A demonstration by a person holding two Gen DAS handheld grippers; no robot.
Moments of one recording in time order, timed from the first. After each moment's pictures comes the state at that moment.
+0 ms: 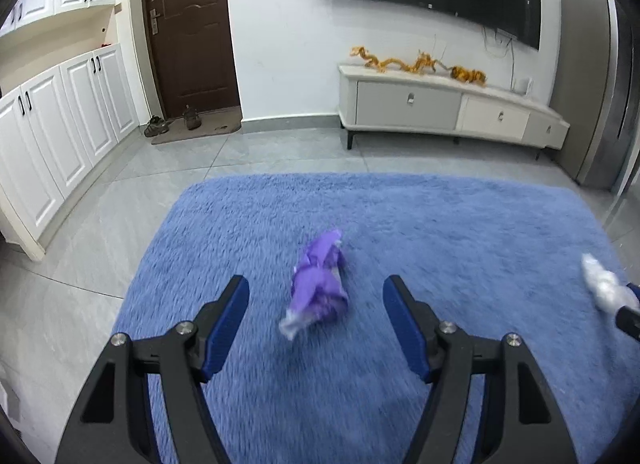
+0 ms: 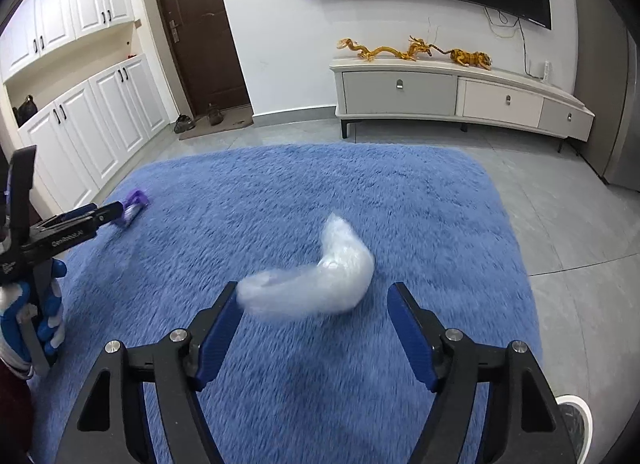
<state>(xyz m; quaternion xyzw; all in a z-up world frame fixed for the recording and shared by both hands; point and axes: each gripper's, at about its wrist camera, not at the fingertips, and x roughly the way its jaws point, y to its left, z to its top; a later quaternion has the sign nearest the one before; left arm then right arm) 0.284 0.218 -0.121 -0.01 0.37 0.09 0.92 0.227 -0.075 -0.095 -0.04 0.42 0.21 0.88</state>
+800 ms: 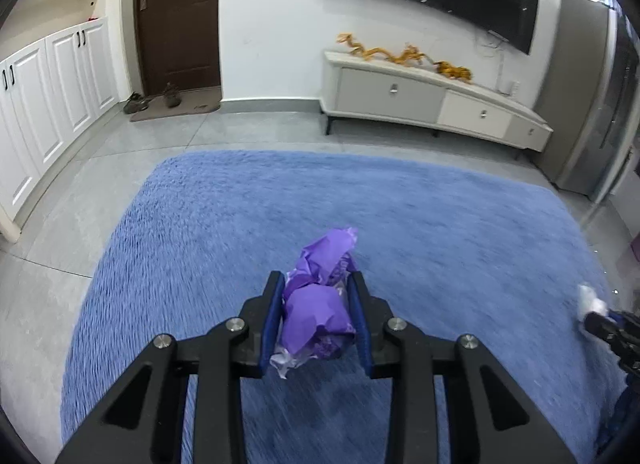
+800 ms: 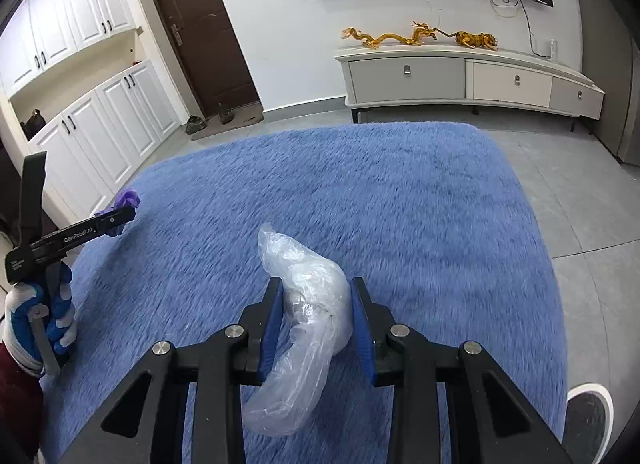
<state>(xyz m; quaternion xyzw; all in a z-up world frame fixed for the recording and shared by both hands) 0.256 0.220 -0.121 -0.06 0.39 0.04 0.92 0.217 -0.099 -0.105 -0.01 0.44 0.23 0.87</state>
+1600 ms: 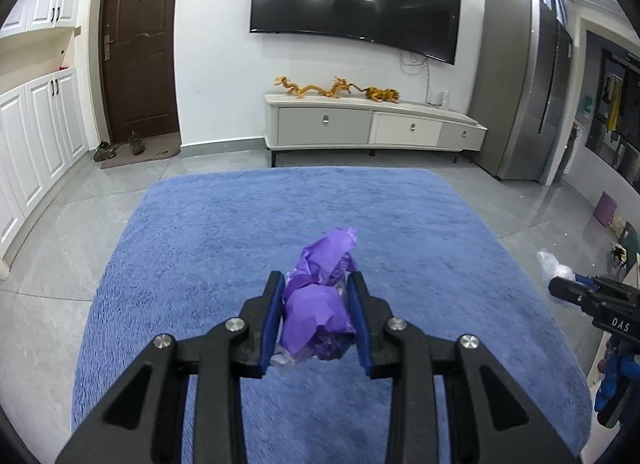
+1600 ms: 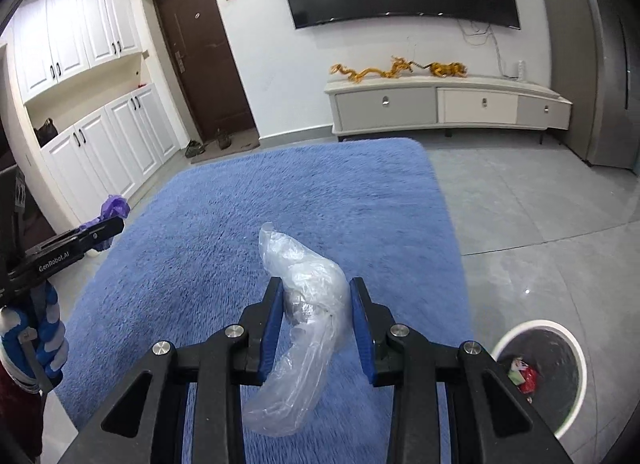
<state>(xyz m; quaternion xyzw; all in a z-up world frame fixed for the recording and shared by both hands) 0.089 0.134 -0.044 -0.02 0.32 -0.04 0.95 0.066 -0.162 -0.029 0.00 0.39 0.20 0.90</state>
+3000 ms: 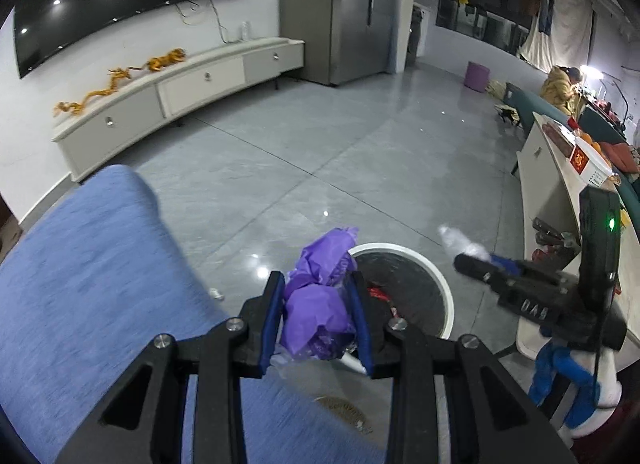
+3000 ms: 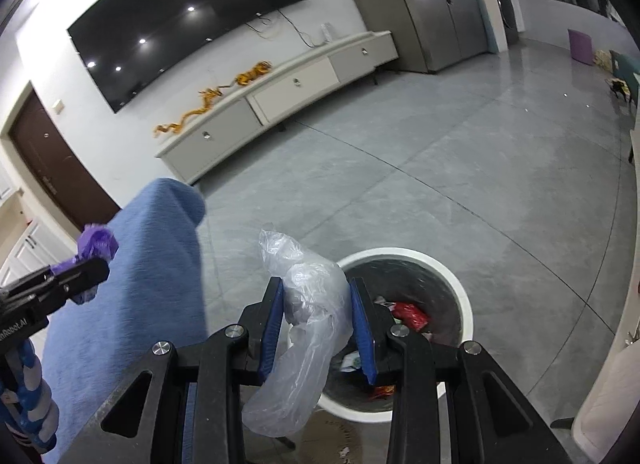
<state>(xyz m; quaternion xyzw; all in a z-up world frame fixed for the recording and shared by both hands) 0.157 -0.256 -0.095 0.13 0.39 -0.32 0.85 0.048 -0.455 -0.091 0.18 0.39 -0.04 0.90</state>
